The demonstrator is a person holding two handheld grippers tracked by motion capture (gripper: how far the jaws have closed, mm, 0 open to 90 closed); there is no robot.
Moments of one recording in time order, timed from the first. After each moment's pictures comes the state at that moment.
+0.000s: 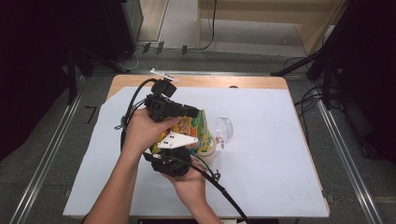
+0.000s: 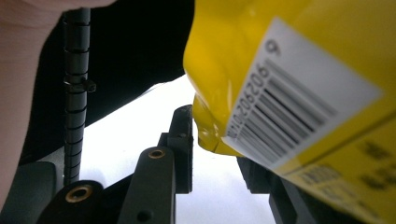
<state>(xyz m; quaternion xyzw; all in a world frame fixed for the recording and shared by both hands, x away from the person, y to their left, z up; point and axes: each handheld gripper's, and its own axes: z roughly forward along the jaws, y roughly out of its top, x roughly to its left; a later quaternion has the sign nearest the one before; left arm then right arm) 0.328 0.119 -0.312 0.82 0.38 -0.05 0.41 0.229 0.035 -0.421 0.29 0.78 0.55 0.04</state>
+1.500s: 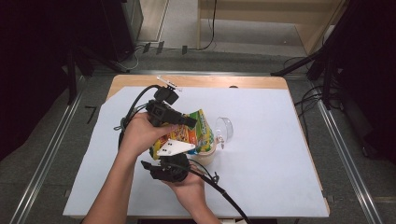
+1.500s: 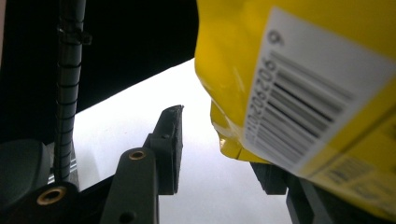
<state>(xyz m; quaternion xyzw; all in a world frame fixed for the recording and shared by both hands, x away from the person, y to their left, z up) 0.329 0.121 -0.331 0.85 0.37 -0.08 0.36 0.225 0.039 -0.446 0.27 0.80 0.54 0.03</state>
